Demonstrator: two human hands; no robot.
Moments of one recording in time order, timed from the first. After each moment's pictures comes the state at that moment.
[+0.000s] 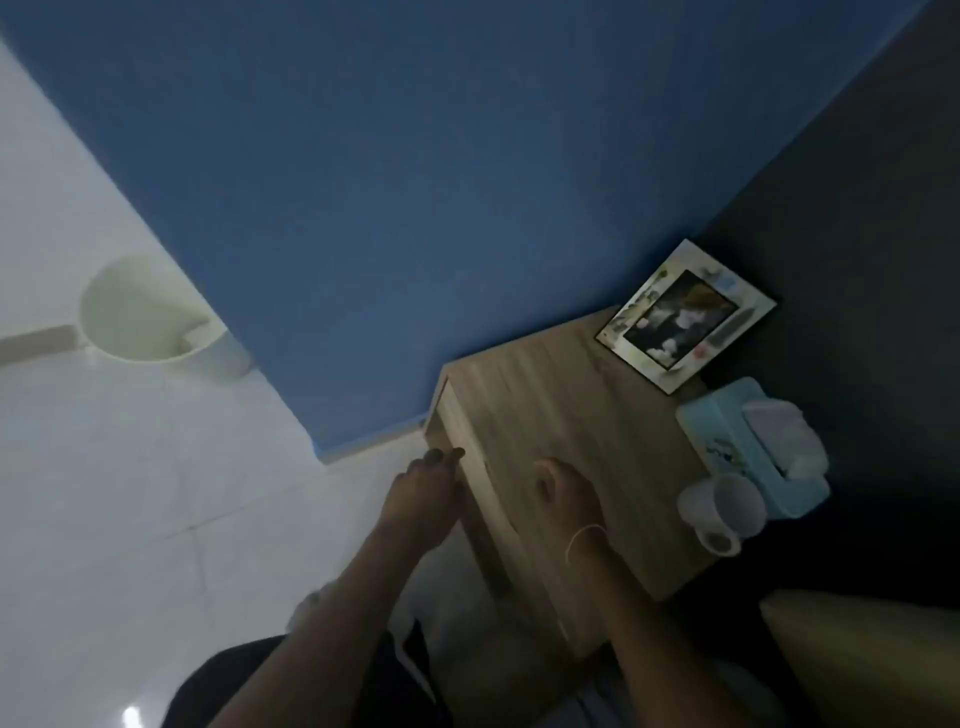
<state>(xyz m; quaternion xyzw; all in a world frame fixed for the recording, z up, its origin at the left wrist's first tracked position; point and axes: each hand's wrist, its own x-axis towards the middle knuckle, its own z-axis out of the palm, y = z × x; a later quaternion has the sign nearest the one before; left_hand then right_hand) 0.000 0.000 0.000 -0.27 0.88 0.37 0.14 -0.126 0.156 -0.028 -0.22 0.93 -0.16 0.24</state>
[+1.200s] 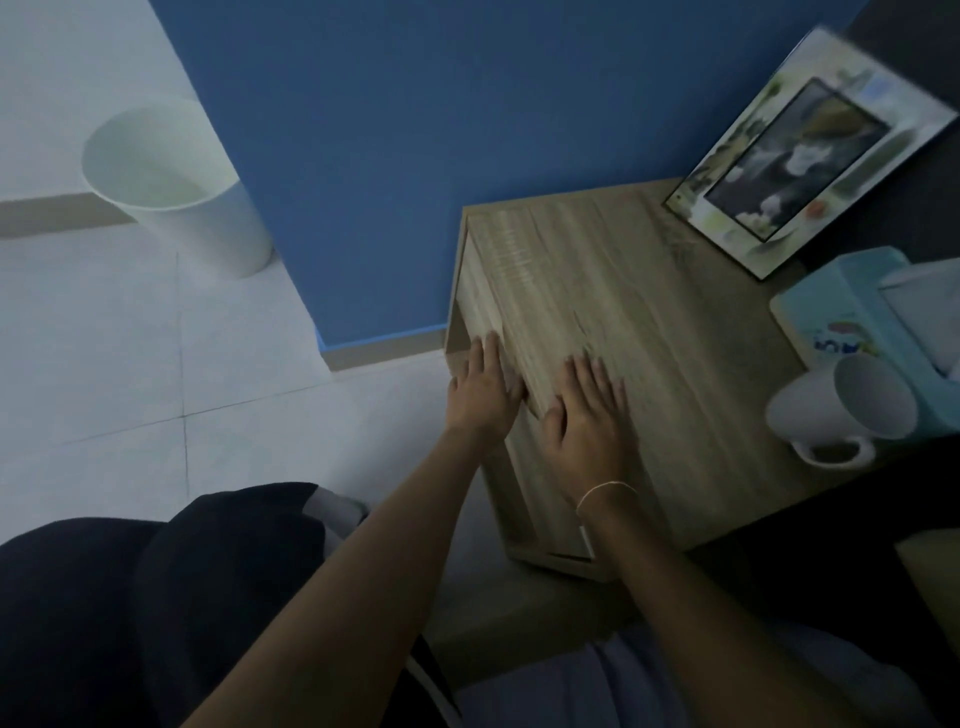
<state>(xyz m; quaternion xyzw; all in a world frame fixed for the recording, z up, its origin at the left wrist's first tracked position) -0.041 0.096 -0.187 -0.37 0.84 0.38 0.02 -0.096 0.222 -0.166 -0.40 0.91 -0.12 0.01</state>
